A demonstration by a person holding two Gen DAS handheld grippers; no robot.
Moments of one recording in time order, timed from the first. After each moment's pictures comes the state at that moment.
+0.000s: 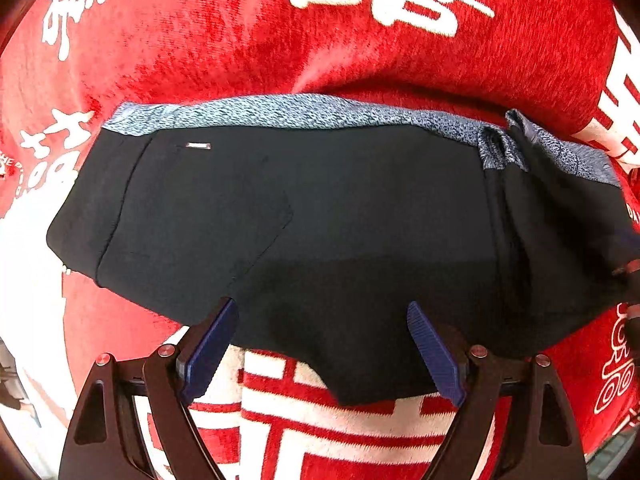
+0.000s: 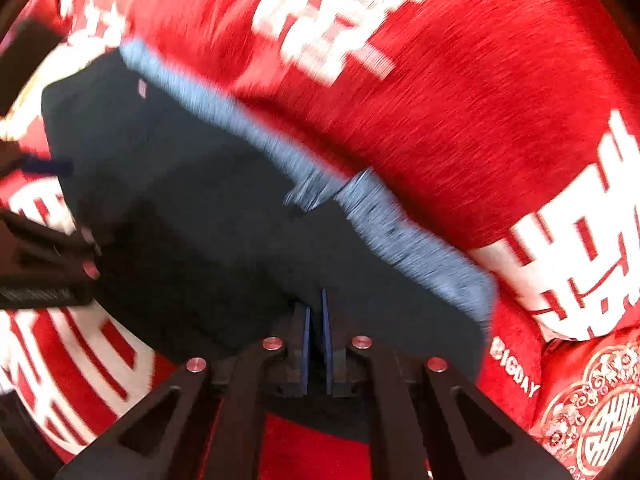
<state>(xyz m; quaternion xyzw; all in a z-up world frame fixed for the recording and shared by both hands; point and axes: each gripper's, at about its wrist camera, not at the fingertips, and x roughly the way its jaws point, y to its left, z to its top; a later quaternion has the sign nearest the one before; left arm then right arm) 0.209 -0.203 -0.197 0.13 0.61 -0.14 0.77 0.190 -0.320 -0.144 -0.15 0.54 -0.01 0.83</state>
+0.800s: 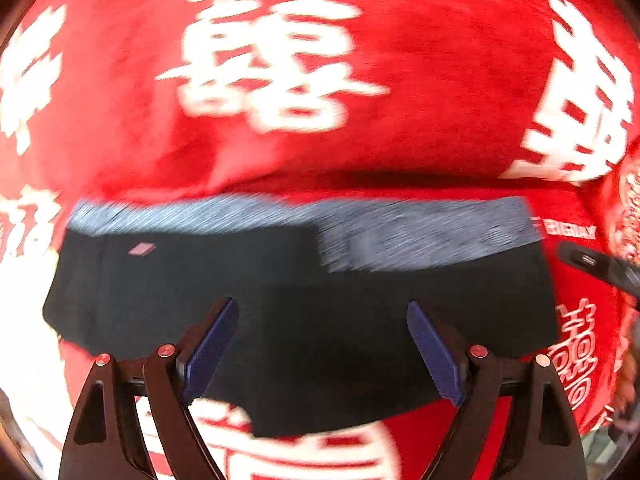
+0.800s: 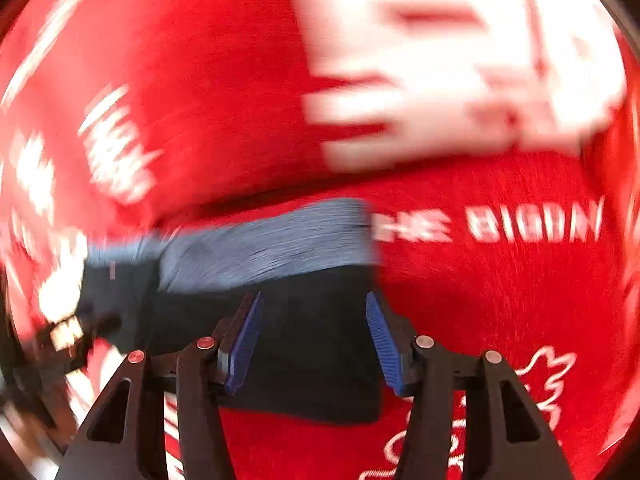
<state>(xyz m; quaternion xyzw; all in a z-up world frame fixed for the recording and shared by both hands) 0.238 -0.274 -0.152 0.13 0.57 -0.23 0.77 0.147 -0.569 -0.175 0.35 0.53 -0.10 0.77</state>
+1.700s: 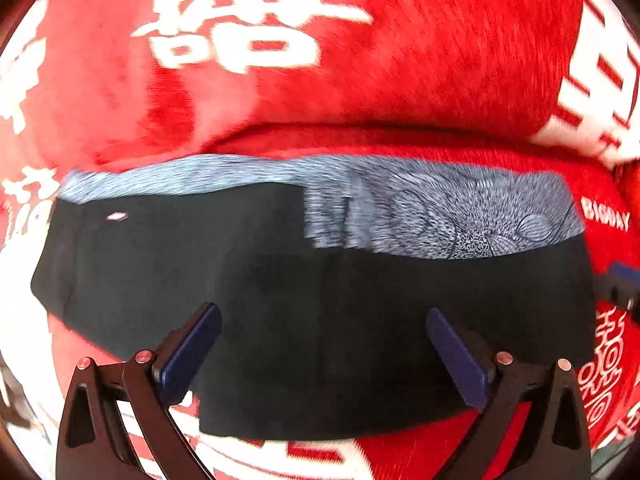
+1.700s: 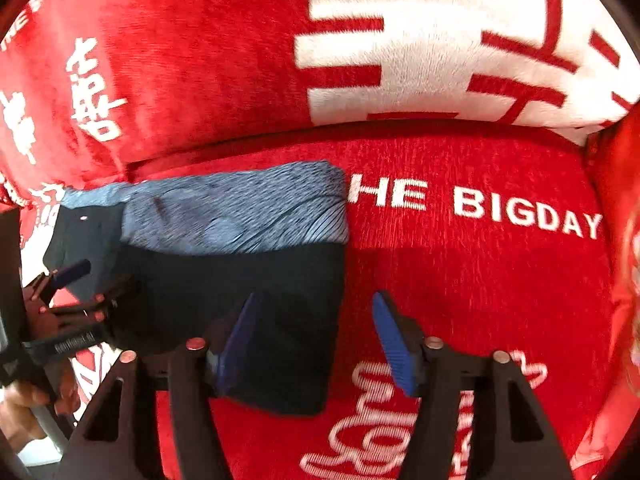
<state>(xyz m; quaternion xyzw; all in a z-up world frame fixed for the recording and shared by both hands) 0.211 -0.283 -0.186 0.15 0.60 -0.16 0.77 0.147 -0.525 -0.156 0.18 0.60 -0.07 0.78</state>
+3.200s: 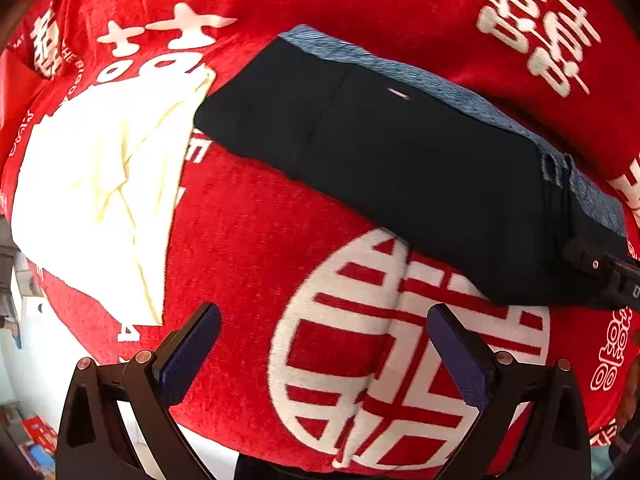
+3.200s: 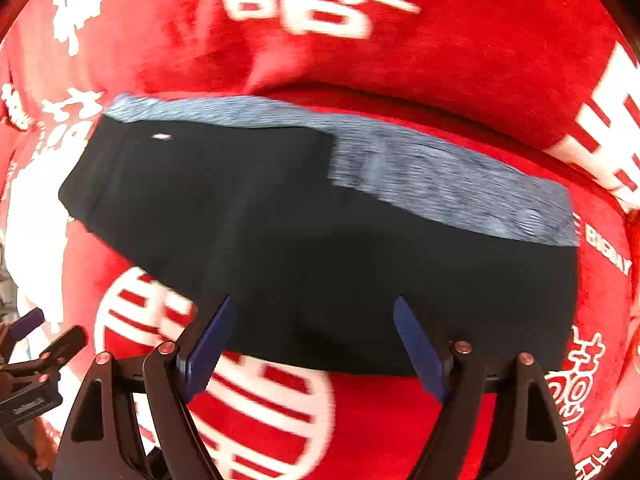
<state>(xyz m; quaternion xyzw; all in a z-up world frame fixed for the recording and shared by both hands) 0.204 -0.022 -0.172 0.05 0.66 -0.05 0.75 0.222 -0.278 -0.179 0.09 0.65 -0.03 0.76</state>
